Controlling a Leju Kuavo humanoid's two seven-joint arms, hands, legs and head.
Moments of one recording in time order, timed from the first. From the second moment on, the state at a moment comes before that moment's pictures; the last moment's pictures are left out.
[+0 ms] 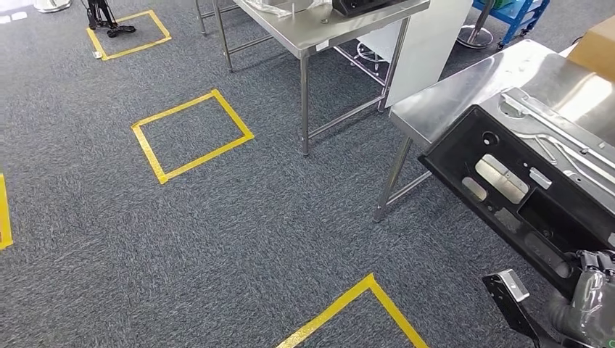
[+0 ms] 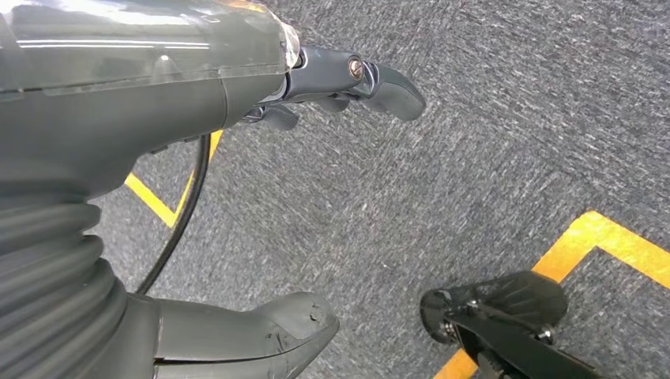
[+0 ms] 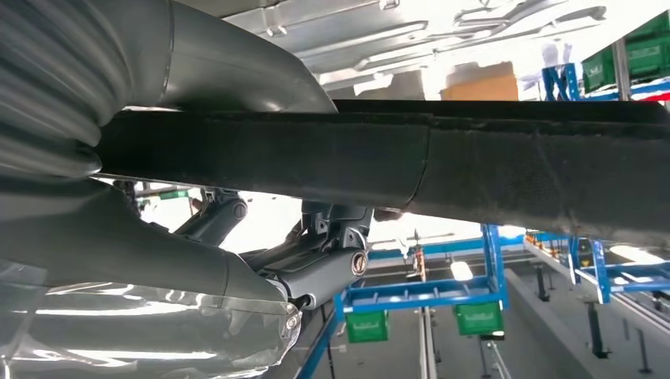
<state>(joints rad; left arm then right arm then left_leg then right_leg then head) 0.05 -0.23 1.25 -0.66 -1.57 -0.22 -0.37 0.38 -0.10 -0.34 -2.10 1.33 -0.41 0.16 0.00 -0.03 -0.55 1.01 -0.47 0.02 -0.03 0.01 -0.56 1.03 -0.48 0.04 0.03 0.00</state>
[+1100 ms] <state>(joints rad) 0.04 -0.21 1.26 -0.64 -1.57 -0.22 -0.38 0.36 -0.06 -0.36 -2.09 1.34 -0.40 0.14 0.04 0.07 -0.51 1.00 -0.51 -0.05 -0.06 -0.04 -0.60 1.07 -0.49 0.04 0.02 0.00</state>
